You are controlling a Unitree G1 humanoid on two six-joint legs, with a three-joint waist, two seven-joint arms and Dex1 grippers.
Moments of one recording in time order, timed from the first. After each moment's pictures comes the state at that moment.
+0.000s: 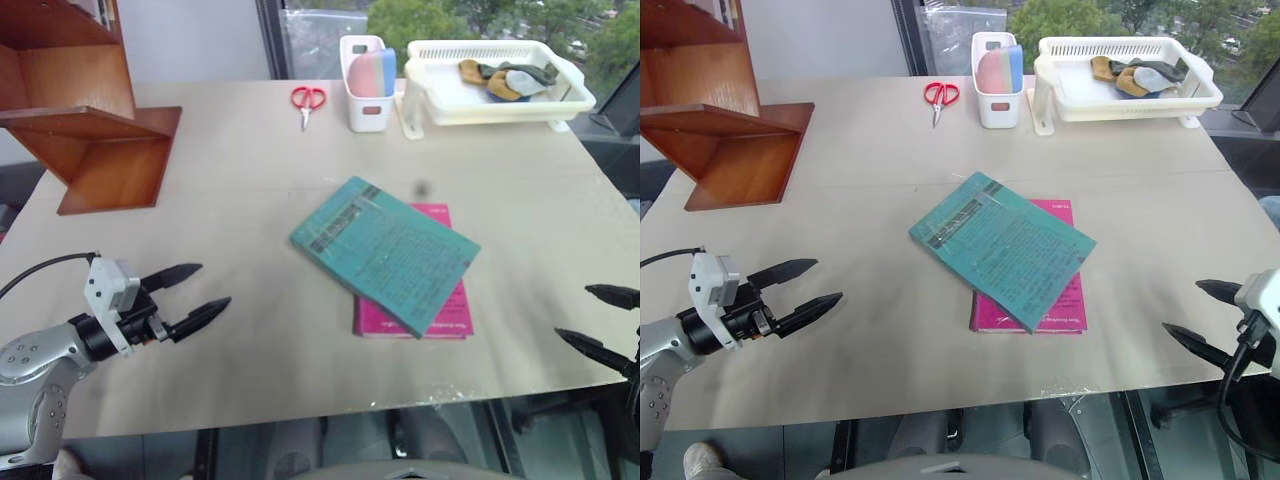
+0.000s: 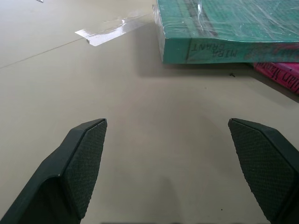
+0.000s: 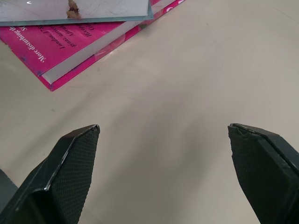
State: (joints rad) left arm 0.22 0.80 0.46 -0.16 -0.61 0.24 -1.06; right arm 0.43 -0.84 -0.69 -0.42 0.44 0.41 1.10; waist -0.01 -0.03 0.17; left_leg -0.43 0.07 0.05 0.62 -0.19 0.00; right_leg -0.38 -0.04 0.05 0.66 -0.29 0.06
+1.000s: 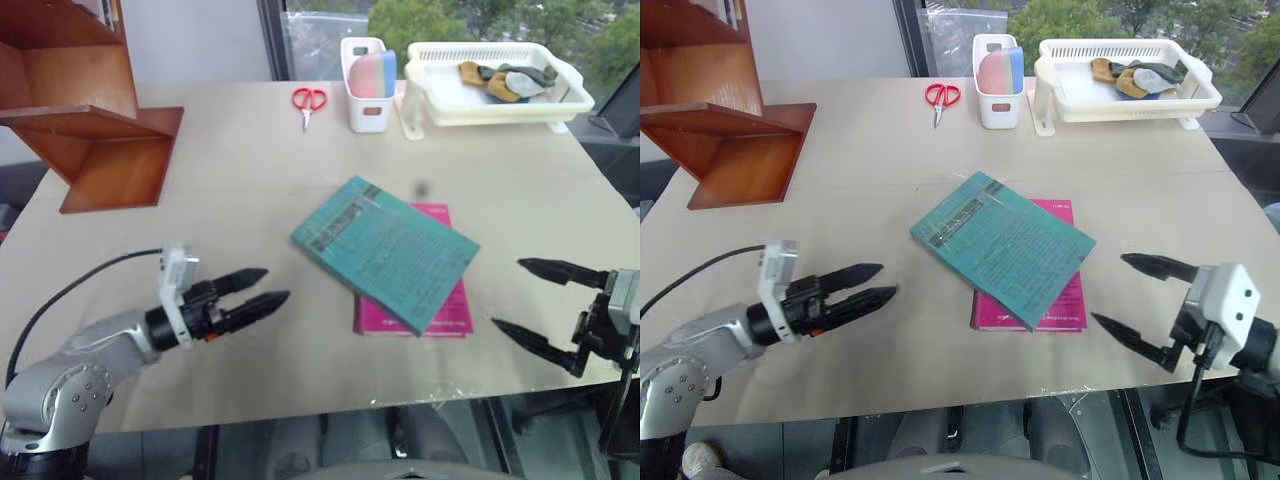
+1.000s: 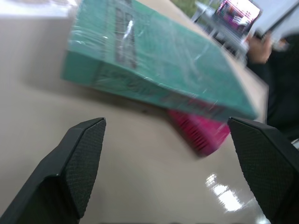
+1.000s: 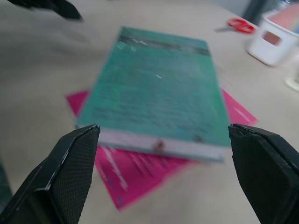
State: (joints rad) left arm 0.03 0.73 0.32 -0.41 -1.18 0.95 -0.65; right arm 0.31 -0.73 -0.48 -0.76 0.63 0.35 1.01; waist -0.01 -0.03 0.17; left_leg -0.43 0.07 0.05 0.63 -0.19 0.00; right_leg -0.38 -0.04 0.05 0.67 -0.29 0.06
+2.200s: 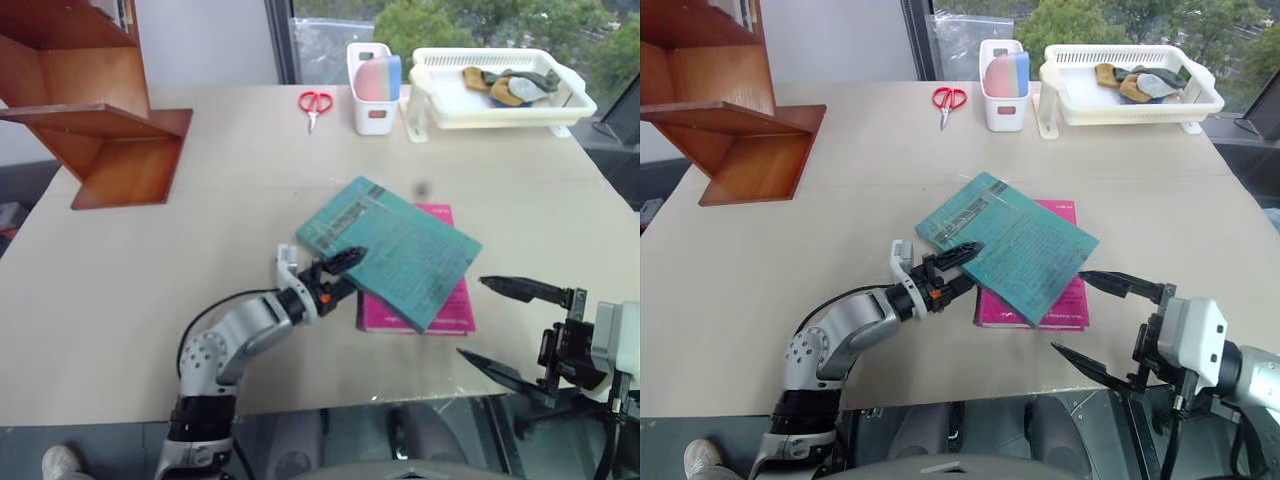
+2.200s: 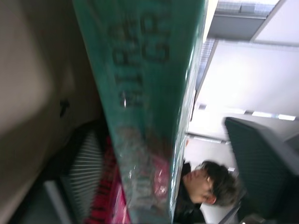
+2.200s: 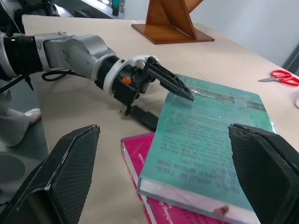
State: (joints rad) left arm -0.17 0.20 0.07 -0.13 -1.96 0.83 0.47; right arm 0.44 -0.69 -0.41 -0.80 0.64 0.16 1.01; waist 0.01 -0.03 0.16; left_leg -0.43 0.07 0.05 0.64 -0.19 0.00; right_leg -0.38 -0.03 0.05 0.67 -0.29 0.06
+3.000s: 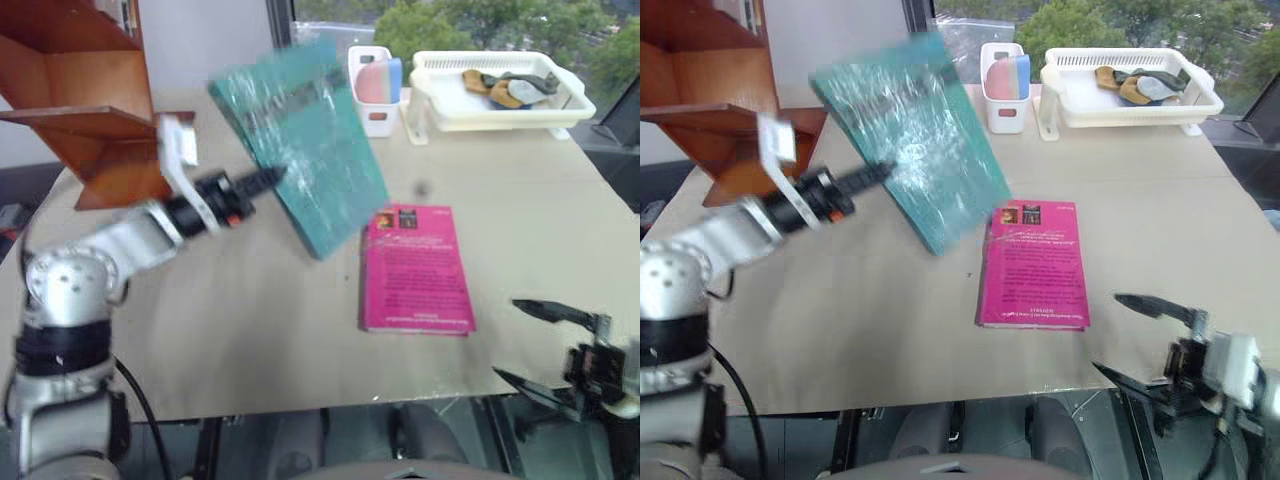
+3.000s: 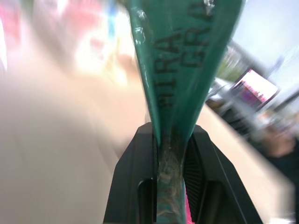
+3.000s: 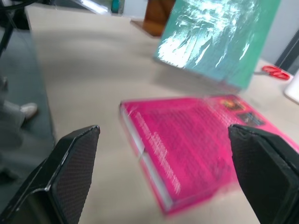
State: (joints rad) left arm -0.65 0.91 0.13 -0.13 -1.16 0.74 -0.43; right arm 0.29 -0.66 -0.31 -0.52 0.60 -0.09 1.17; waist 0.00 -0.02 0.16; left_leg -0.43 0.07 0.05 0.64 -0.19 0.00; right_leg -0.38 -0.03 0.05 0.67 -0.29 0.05
